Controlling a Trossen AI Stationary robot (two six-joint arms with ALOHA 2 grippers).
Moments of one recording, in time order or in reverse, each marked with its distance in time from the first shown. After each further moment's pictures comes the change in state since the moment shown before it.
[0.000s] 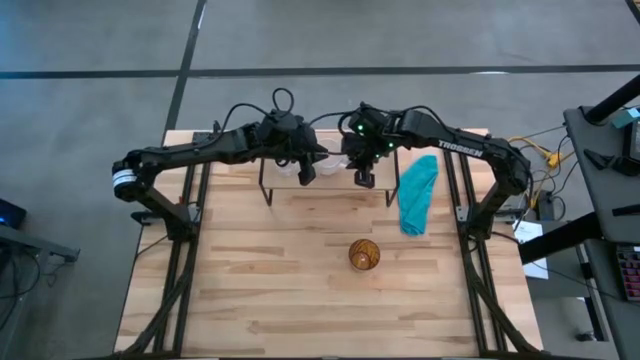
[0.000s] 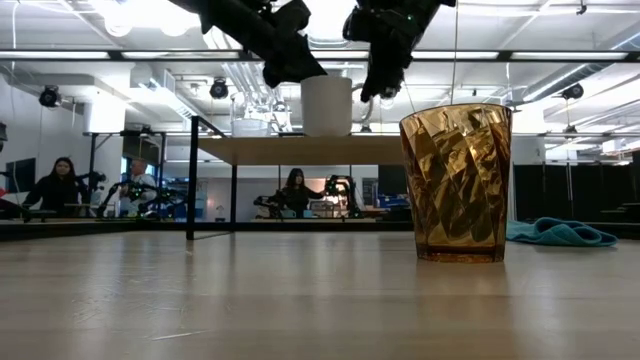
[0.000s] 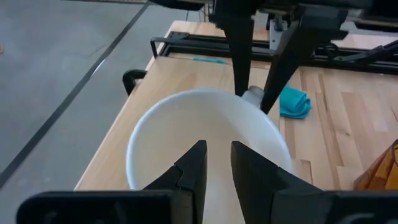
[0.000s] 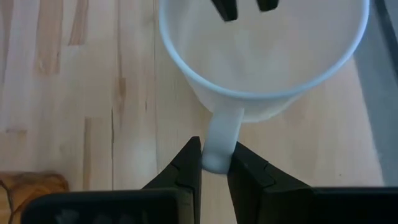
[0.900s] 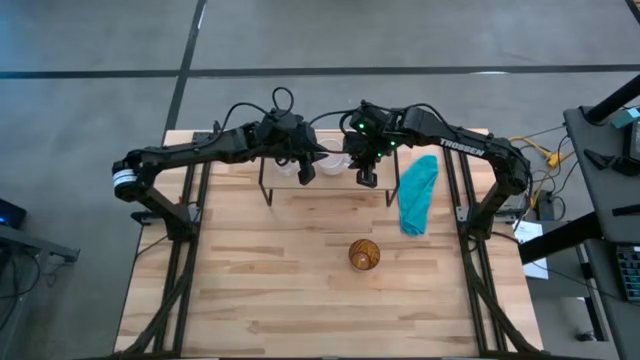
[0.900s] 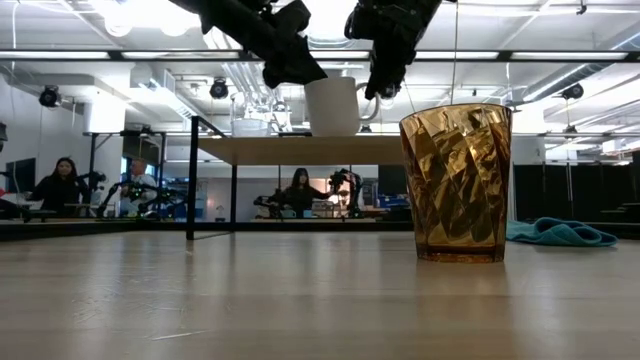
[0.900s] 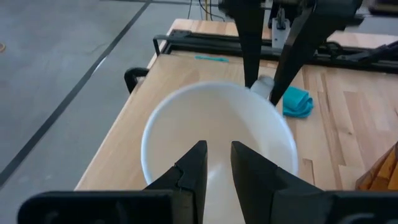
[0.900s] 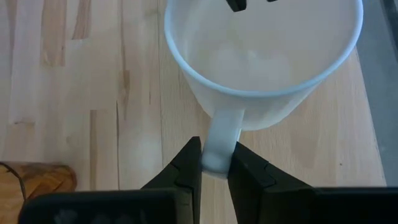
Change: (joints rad) left arm 0.006 0.000 0.007 -0.008 0.000 0.000; right arm -0.002 0.004 0.032 -0.061 -0.002 0.003
